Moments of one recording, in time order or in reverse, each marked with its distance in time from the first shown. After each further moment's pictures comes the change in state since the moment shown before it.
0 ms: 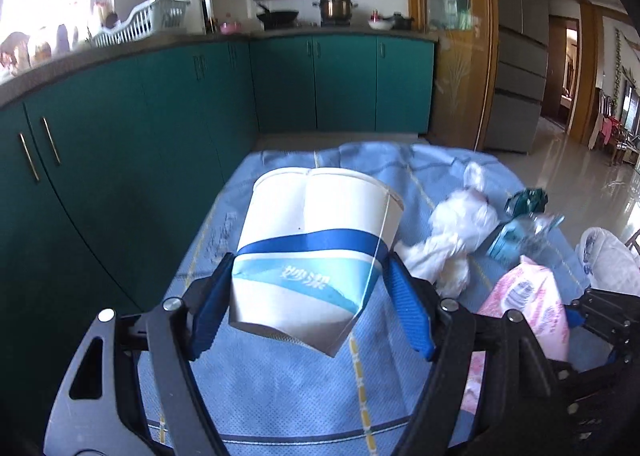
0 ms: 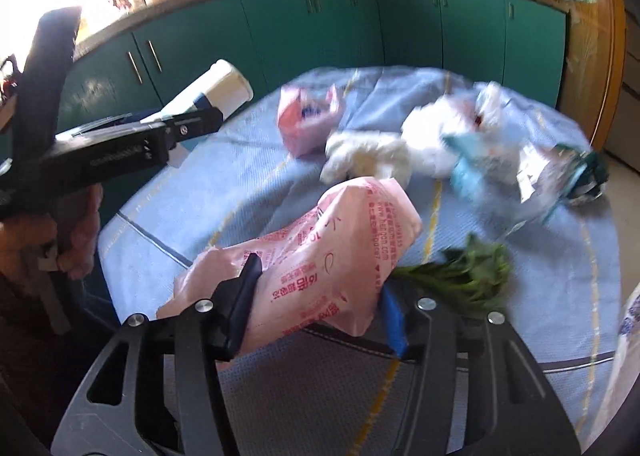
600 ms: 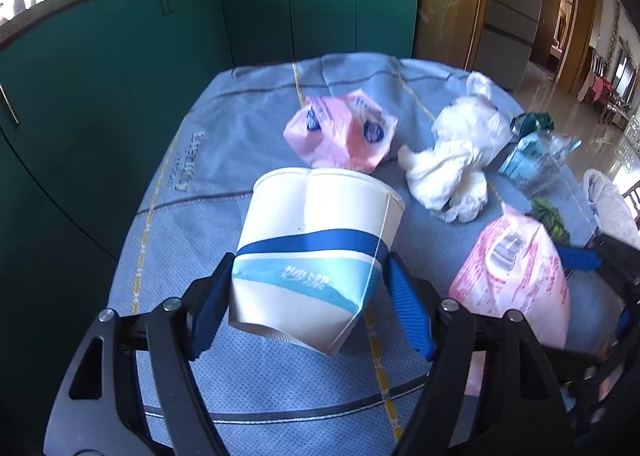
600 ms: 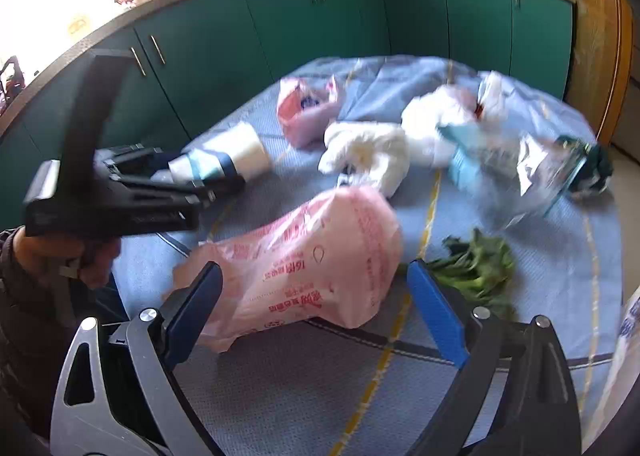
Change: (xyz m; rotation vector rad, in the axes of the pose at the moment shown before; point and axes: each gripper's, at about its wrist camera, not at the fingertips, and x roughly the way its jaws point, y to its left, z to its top) left arm 0.049 0.002 -0.032 0.046 0.285 -0.086; right arm 0.029 -0.004 -0.001 0.014 0.133 0.034
